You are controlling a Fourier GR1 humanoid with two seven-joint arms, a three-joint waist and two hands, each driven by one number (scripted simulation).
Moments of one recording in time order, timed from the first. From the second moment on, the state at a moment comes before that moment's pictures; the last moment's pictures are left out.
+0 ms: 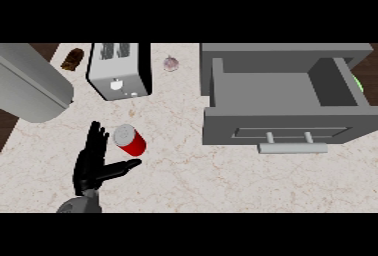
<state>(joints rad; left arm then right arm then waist) -0.09 0.03 0.12 -1.10 0.19 0.14 -0.25 0.41 -0.06 -0.74 -2.19 -0.52 0.53 0.19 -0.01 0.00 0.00</state>
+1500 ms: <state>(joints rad) -0.37 0.03 0.17 -0.71 0.35 -0.09 -0.43 0.43 -0.02 -0.73 -2.26 -0.55 0.52 0.25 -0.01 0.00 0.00</state>
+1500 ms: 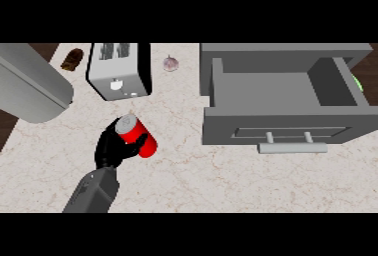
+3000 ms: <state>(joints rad) -0.45 0.02 -0.02 -1.41 0.27 0.23 0.06 0.50 -0.01 -0.71 -2.30 -0.58 0.48 0.23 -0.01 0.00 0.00</state>
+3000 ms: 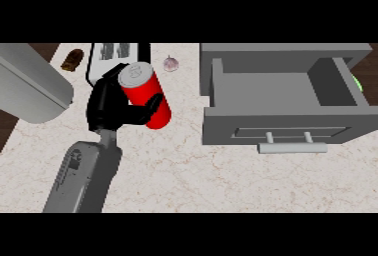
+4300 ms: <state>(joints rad) -1.06 0.00 -0.13 -1.05 0.31 0.54 0.16 0.44 -0.01 -0.70 -2.28 -0.56 0.47 0.26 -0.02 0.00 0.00</state>
